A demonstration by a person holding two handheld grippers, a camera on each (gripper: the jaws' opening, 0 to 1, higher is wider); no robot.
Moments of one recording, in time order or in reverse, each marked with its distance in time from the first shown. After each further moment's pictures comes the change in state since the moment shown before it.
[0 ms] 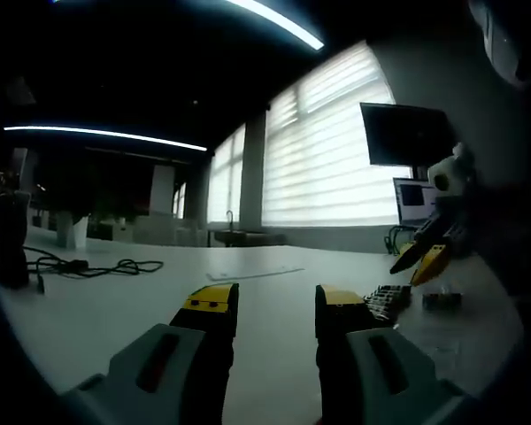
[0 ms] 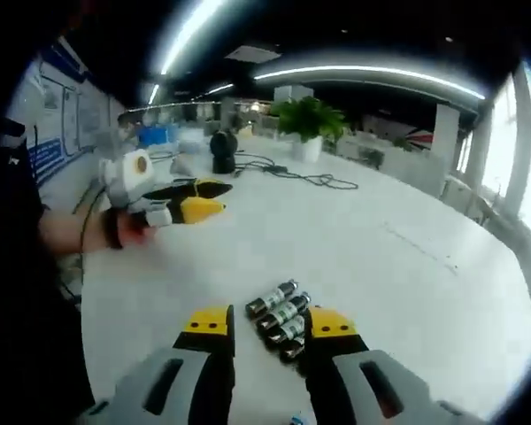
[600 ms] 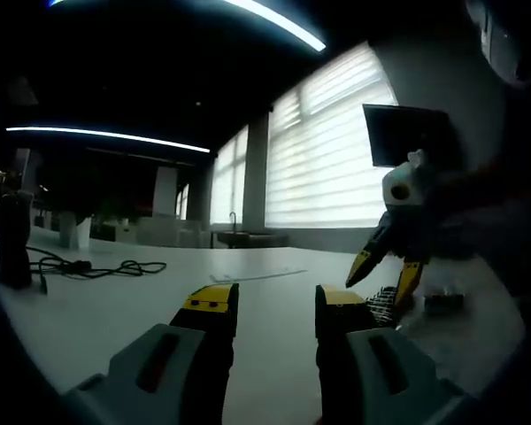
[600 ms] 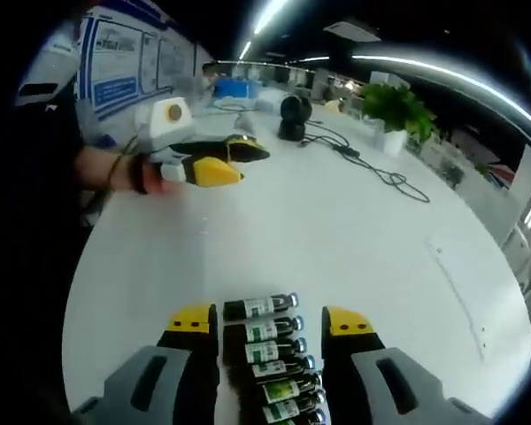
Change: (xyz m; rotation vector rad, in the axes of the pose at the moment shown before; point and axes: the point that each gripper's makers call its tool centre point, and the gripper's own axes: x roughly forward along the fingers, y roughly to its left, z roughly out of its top) left arm -0.001 0.004 0.001 -0.002 -0.006 0.014; right arm 0.049 -0.016 -0.009 -0.252 0.167 0.290
